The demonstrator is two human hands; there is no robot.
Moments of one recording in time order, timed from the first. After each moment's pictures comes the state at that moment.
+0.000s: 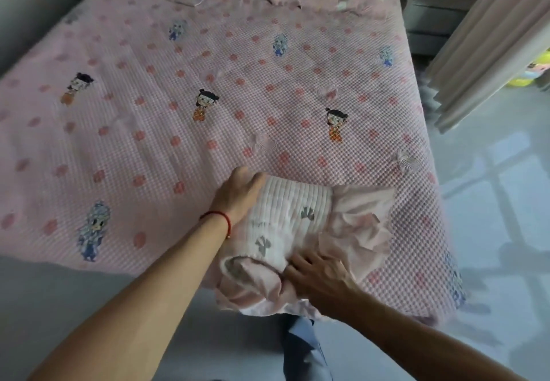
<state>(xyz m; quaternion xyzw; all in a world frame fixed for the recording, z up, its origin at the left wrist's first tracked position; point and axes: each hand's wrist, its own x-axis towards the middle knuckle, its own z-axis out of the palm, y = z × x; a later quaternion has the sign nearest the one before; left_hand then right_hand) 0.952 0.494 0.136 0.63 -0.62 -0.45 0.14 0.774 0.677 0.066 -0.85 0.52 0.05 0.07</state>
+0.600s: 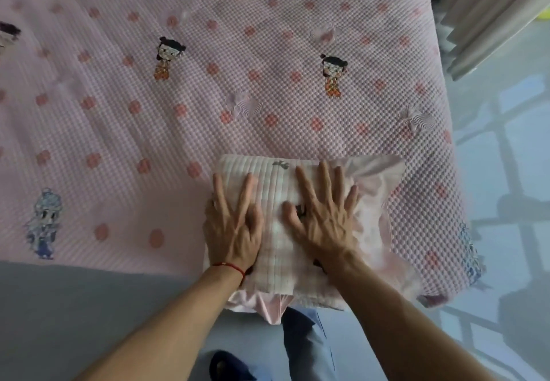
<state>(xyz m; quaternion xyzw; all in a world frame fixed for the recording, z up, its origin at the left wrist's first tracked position) 0.928 0.559 -0.007 0.62 -0.76 -0.18 0.10 0.748 0.596 0.011 -0.57 0.80 -0.07 0.18</state>
